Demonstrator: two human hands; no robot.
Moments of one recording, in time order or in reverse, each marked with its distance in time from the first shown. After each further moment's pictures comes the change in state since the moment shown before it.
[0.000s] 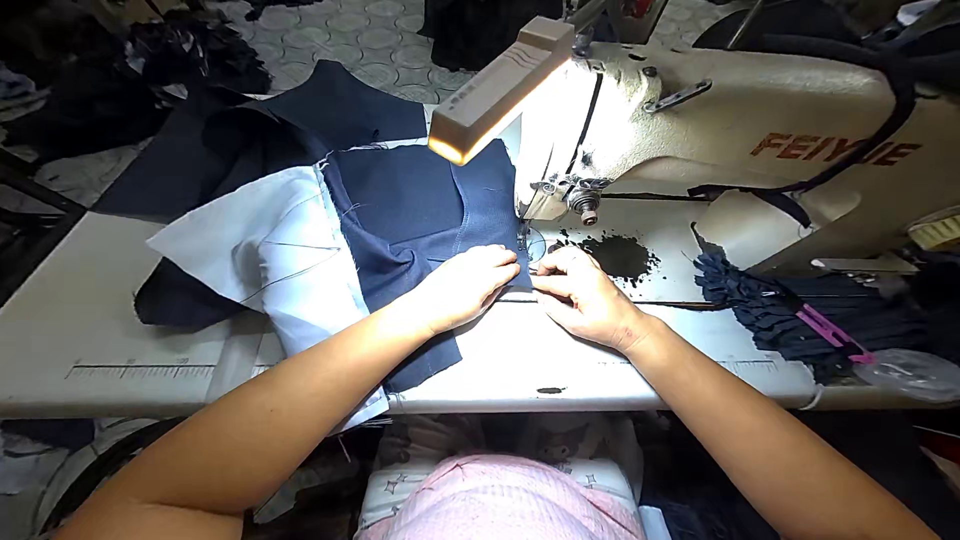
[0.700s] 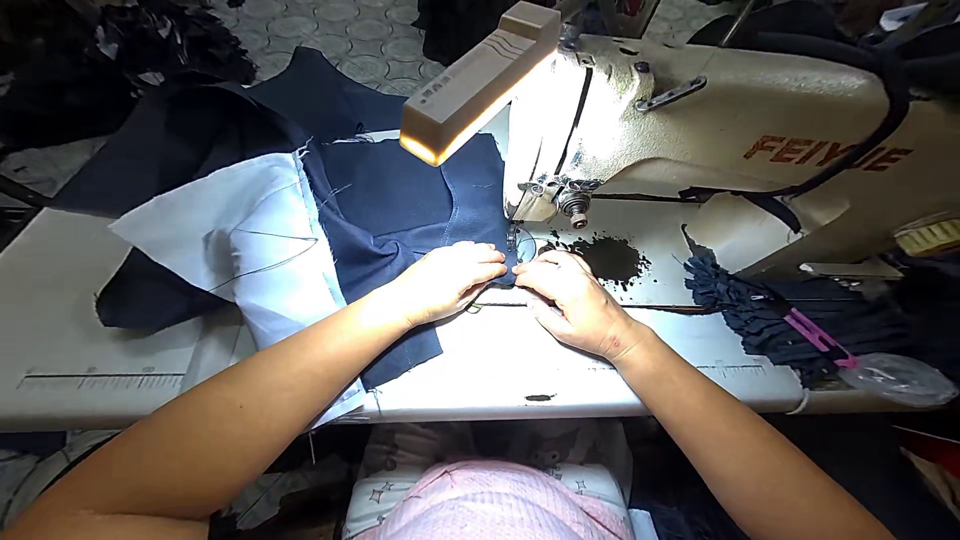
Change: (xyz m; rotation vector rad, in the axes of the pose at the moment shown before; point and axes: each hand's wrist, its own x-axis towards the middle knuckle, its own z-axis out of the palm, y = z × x) left_hand 0.001 -0.020 -0.003 -0.058 0.025 0.087; right_hand 0.001 -0.003 0.000 -0.091 -0.023 -0.001
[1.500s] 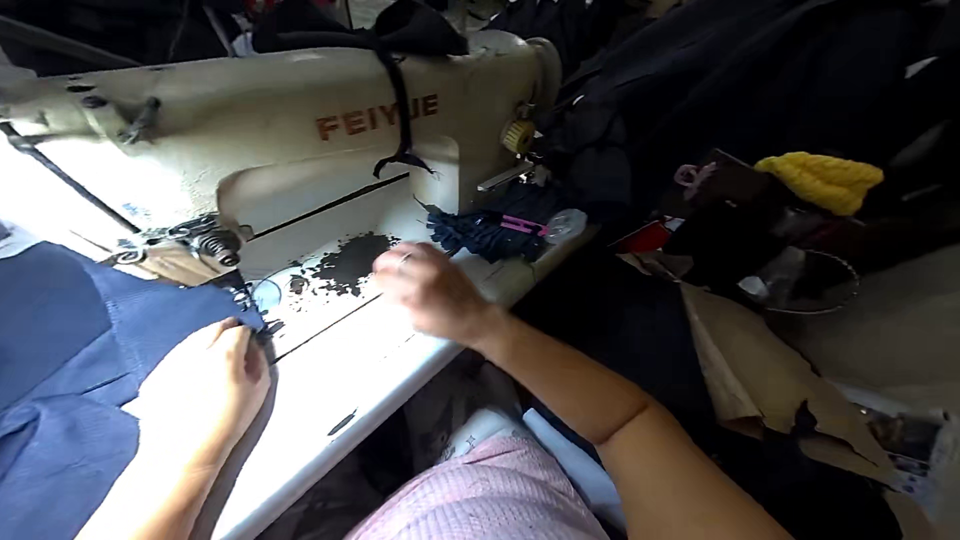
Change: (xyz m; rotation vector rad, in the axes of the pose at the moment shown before) left_hand 0.017 0.045 0.031 0.299 -0.009 -0.425; right_hand -0.073 -0.037 -0.065 -0.333 0.376 0.310
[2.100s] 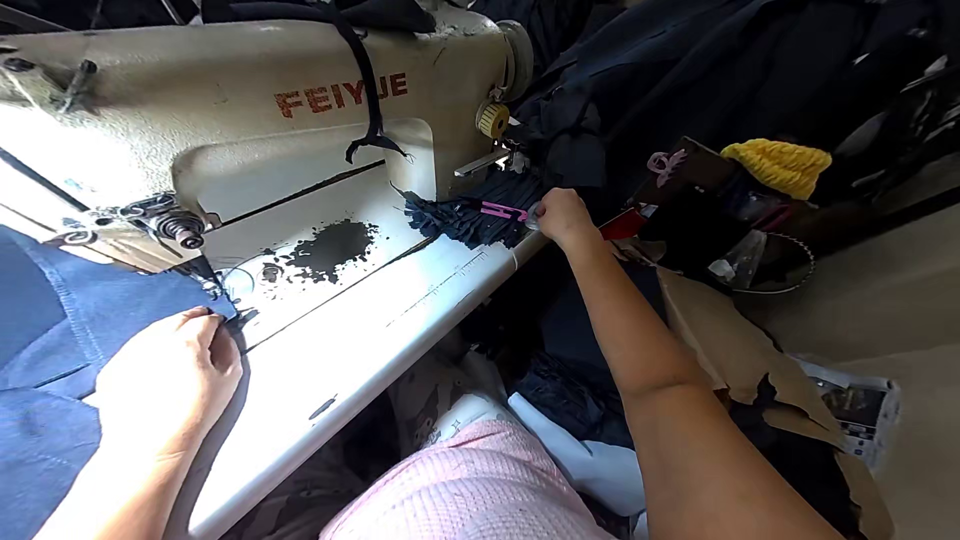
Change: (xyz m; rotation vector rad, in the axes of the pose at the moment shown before) left_hand 0.000 -0.016 0.014 -0.051 0.053 -0.010; right_hand -0.045 0.143 -0.122 -0.415 -0.544 1.173
